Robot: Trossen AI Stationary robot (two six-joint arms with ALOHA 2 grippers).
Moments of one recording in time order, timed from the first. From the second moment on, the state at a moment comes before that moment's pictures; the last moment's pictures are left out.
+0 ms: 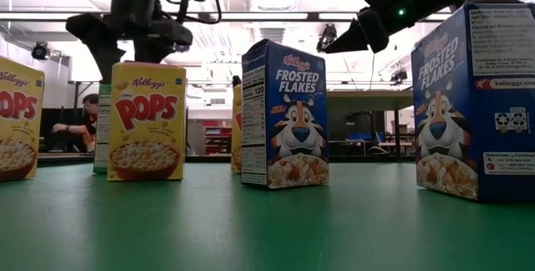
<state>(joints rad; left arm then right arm) 0.04 1.51 1.22 -1.32 -0.14 -1.26 -0.22 1.13 0.67 0.16 0.23 -0.43</state>
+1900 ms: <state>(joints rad) 0.03 1.51 1.42 -1.31 -0.15 -0.87 -0.22 1.13 0.67 0.16 0.23 -0.43</state>
